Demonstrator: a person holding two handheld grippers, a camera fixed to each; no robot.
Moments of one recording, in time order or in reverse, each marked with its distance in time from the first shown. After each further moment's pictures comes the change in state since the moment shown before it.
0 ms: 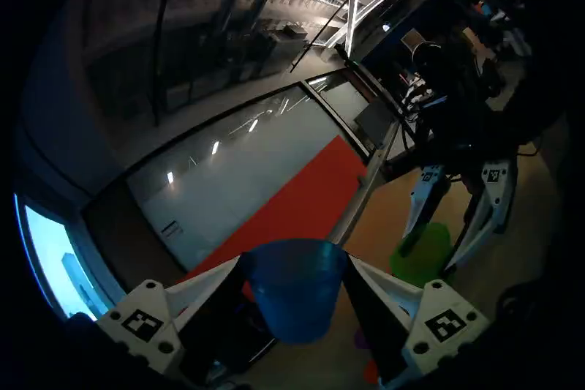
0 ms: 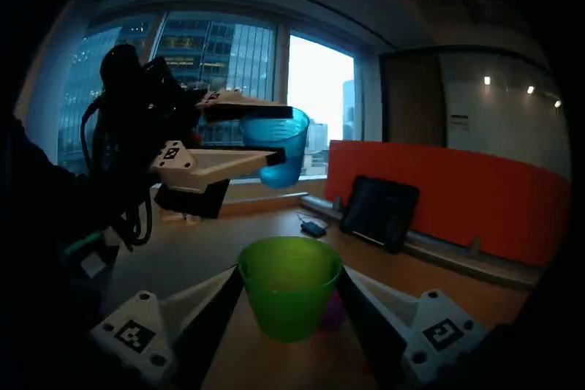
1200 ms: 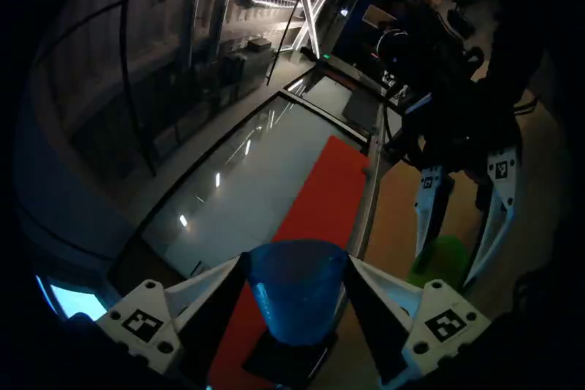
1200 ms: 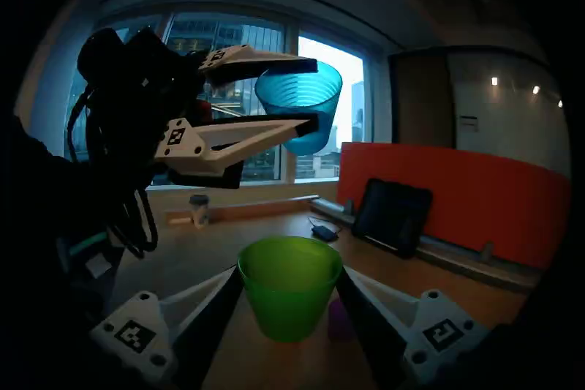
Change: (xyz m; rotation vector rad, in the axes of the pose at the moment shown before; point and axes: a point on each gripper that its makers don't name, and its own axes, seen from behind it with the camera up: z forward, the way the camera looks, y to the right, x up) left arm 0.039 -0.007 0.014 0.014 0.041 0.296; right arm 0.005 -0.014 0.023 0.040 0.010 -0.003
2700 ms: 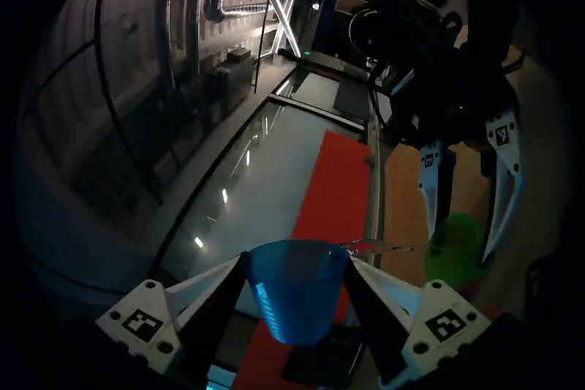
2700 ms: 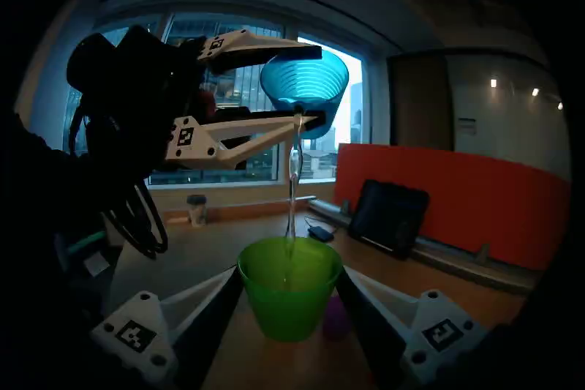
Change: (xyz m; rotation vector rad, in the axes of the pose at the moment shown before) left arm 0.012 -0.009 0.015 0.013 0.009 0.194; right arm 0.001 0.008 -0.008 -0.011 0.002 -0.010
